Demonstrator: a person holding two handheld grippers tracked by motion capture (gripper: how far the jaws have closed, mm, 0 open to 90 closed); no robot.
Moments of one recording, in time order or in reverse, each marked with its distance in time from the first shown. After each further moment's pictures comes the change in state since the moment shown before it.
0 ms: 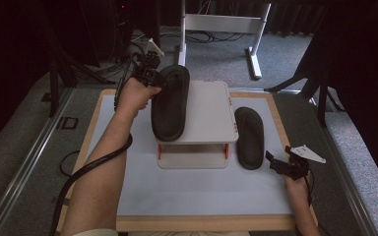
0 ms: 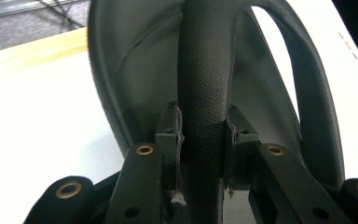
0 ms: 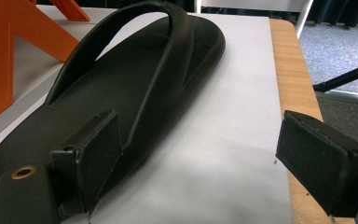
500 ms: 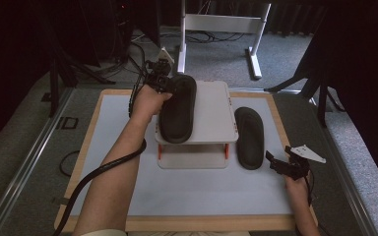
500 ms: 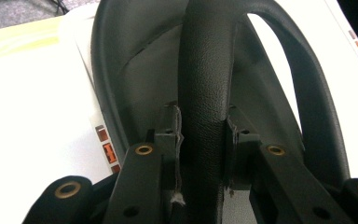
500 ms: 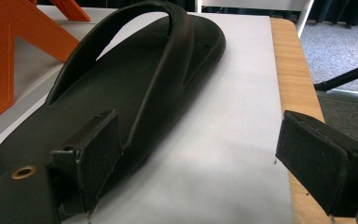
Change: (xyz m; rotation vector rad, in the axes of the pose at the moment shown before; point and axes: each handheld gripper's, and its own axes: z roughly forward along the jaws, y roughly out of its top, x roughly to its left) left arm -0.018 -0.002 0.032 0.020 0.035 -0.024; right arm -0.001 0.000 0.000 0.000 0.005 0.005
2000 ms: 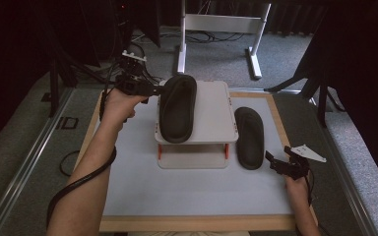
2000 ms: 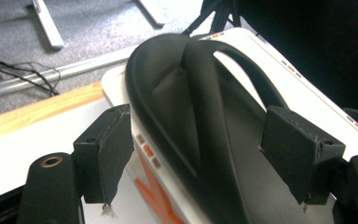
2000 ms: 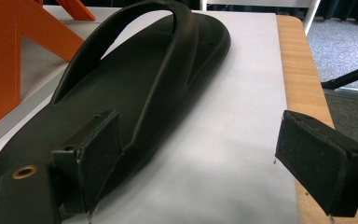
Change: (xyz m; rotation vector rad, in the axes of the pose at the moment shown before) left arm 0.041 -0.048 -0.060 -0.311 -0.115 0.154; right arm -0.001 0.000 0.001 0.008 0.023 0.008
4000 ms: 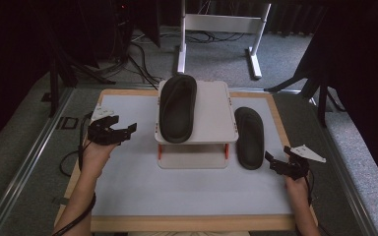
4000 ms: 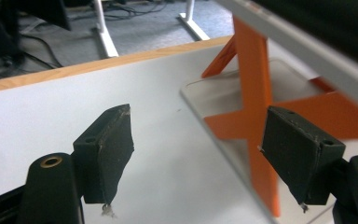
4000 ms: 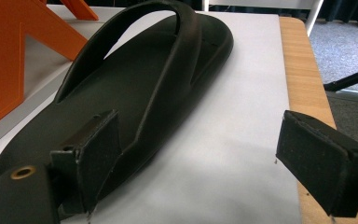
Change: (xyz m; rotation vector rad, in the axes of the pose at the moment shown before) left arm 0.044 -0.157 -0.003 -0.161 0.173 -0.004; right arm 0.001 0.000 0.000 -0.001 0.007 -0.010
